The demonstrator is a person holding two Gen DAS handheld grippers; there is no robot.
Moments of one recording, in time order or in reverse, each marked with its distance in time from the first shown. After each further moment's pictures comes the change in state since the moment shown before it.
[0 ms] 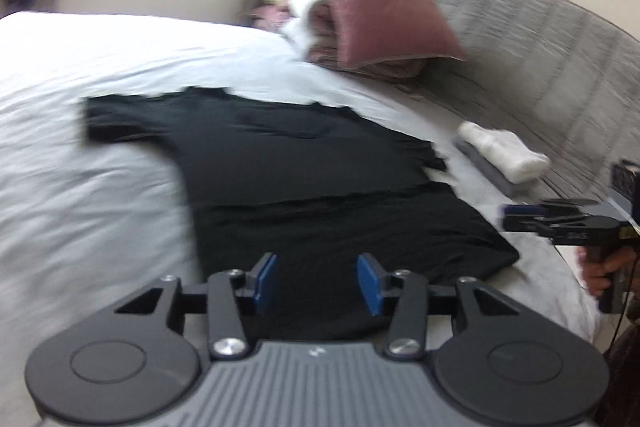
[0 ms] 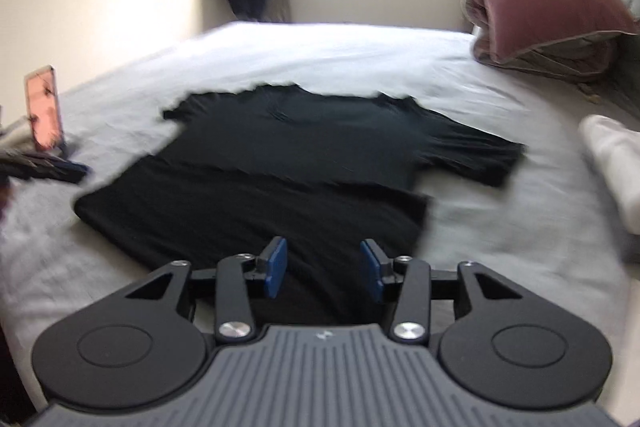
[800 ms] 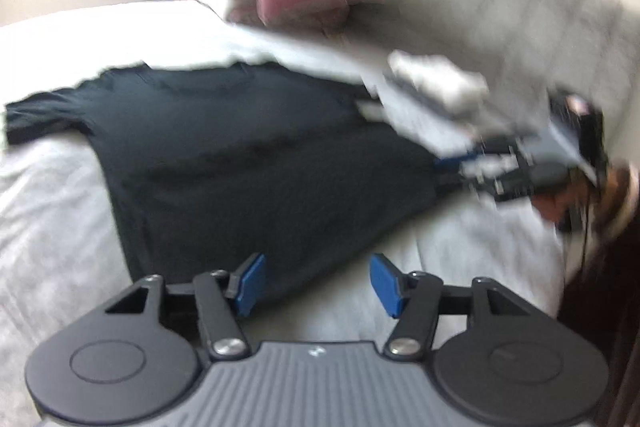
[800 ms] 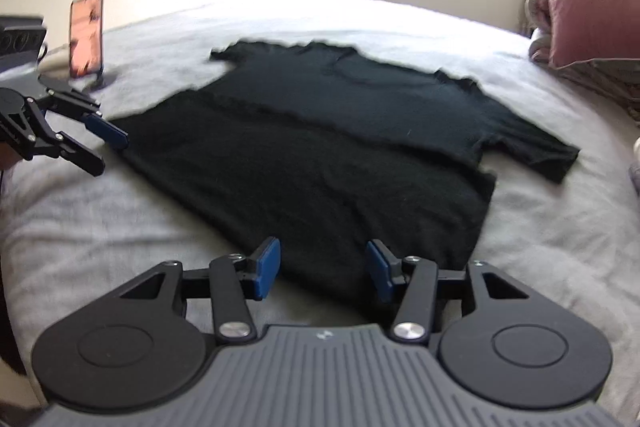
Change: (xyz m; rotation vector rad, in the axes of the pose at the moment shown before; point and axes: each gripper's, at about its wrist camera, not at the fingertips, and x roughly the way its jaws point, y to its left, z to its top) left arm -0.003 -0.002 -0.012 0.114 0.082 -0.142; right arm 0.004 0.006 -0.014 -0.141 0.068 0.038
